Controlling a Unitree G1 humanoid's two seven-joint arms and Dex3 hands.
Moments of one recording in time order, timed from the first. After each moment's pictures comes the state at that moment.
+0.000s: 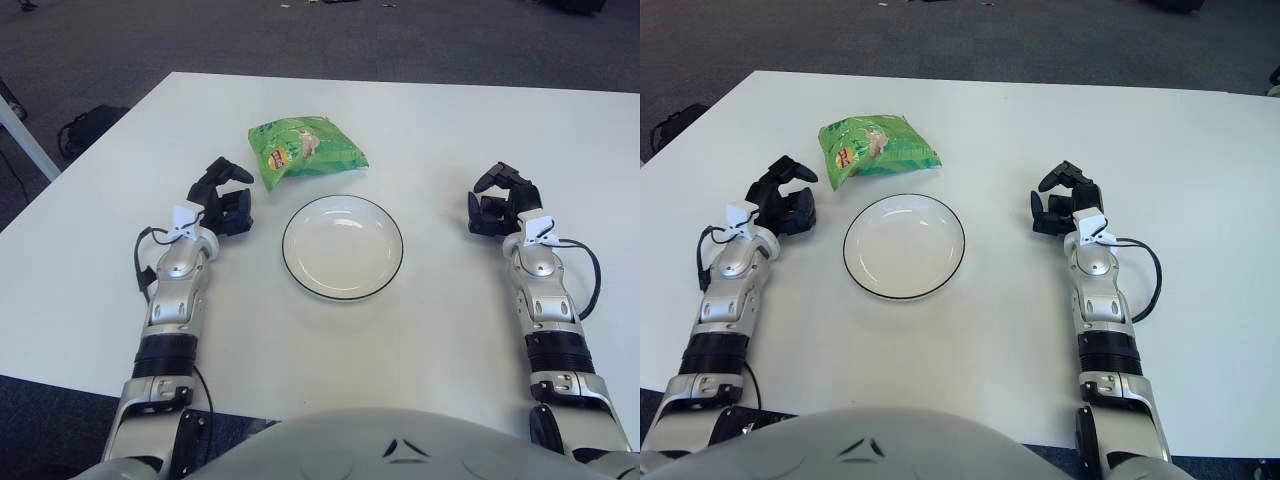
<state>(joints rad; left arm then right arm) -0.12 0.23 0.14 0.05 -0.11 0.01 -0.12 -0.19 -0.28 -0.13 0.24 -0.06 -0.02 -0.08</state>
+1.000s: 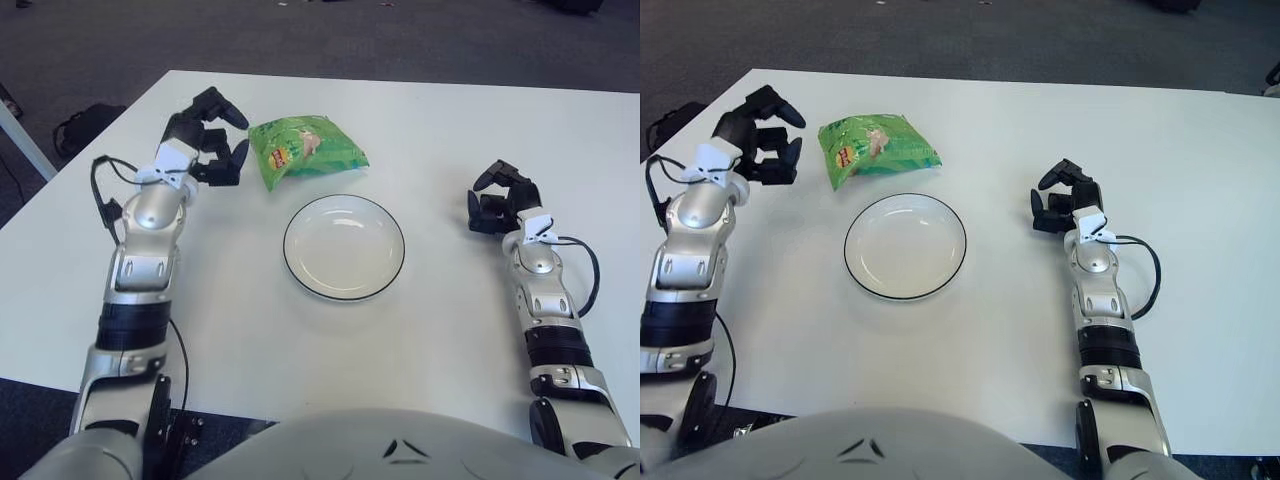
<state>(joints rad) -0.37 0.40 0.10 -0.13 0.14 0.13 -0.12 -0.21 -0.28 -0.13 0.29 -0.06 -0.07 -0.08</state>
